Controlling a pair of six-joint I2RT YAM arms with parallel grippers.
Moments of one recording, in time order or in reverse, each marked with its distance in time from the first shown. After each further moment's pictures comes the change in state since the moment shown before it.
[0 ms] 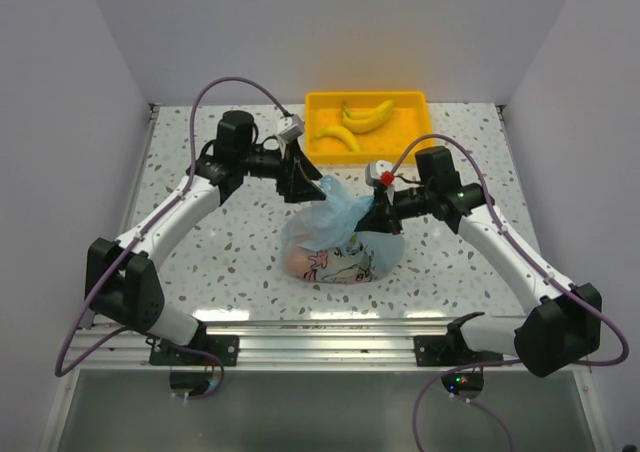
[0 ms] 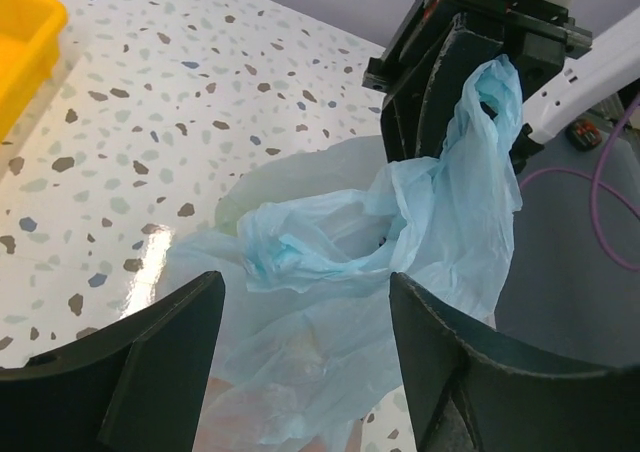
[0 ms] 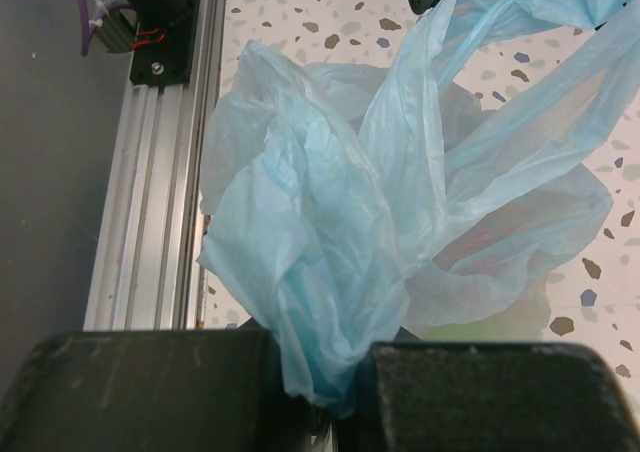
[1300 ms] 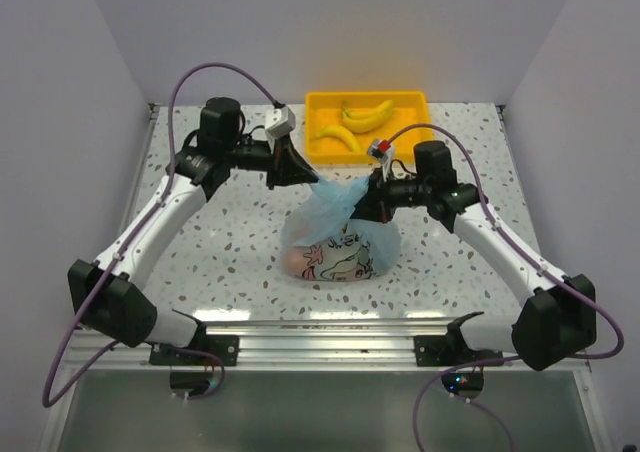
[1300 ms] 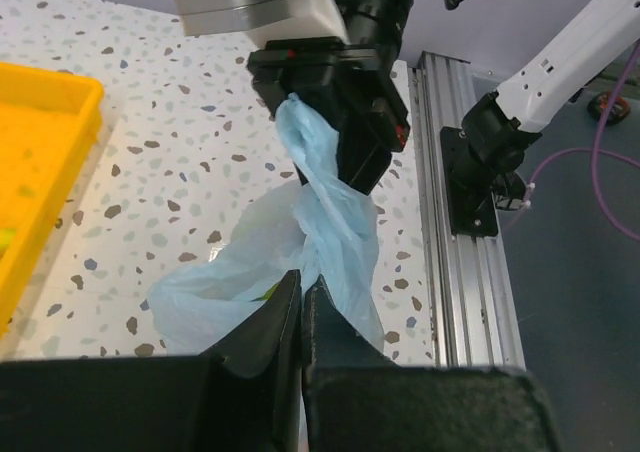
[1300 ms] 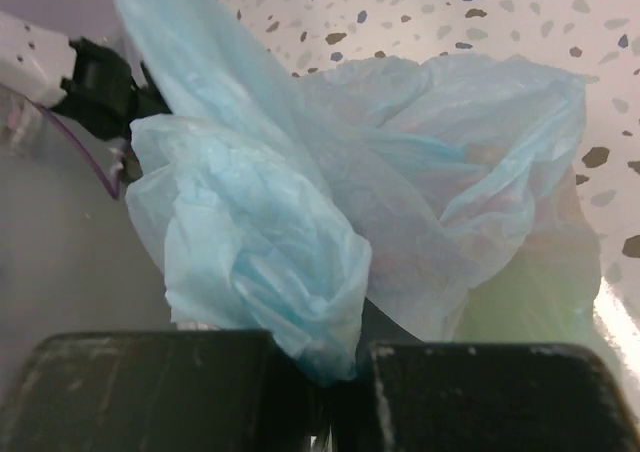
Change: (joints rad) left arm 0.023 -0.048 0.135 -0.180 0.061 0.146; right arm -0.003 0.035 -0.027 0.208 0.164 0.542
